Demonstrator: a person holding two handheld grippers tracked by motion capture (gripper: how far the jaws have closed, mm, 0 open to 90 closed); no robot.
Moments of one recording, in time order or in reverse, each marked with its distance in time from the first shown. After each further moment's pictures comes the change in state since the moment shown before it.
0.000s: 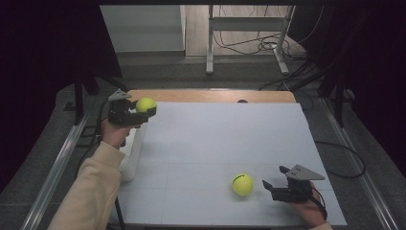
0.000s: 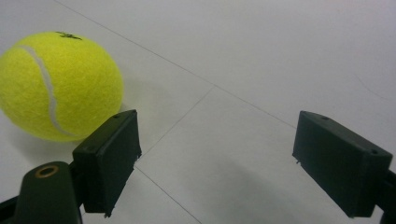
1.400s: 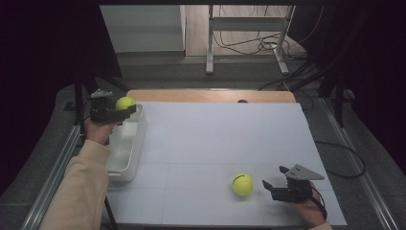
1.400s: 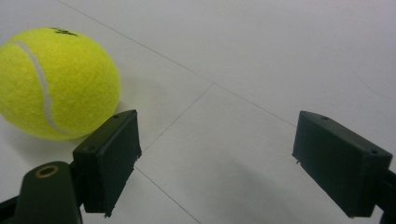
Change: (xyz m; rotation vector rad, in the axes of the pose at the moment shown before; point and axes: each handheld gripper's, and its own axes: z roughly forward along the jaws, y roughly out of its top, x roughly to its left) left arm 0.058 -0.015 -0.010 0.045 0.142 -0.100; right arm 0.000 0.000 0.001 0.006 -0.002 -0.003
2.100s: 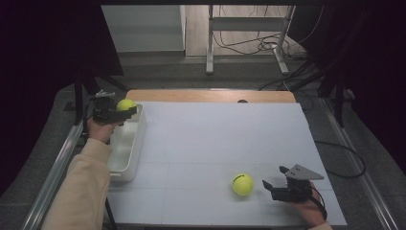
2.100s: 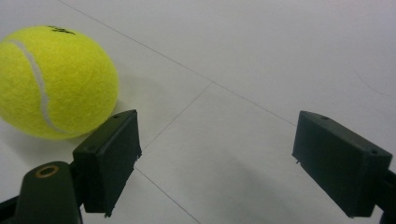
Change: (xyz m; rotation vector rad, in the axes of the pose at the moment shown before) left arm 0.007 -0.003 0.018 0.063 0.026 -0.007; right arm 0.000 0.000 0.000 0.007 -0.004 0.003
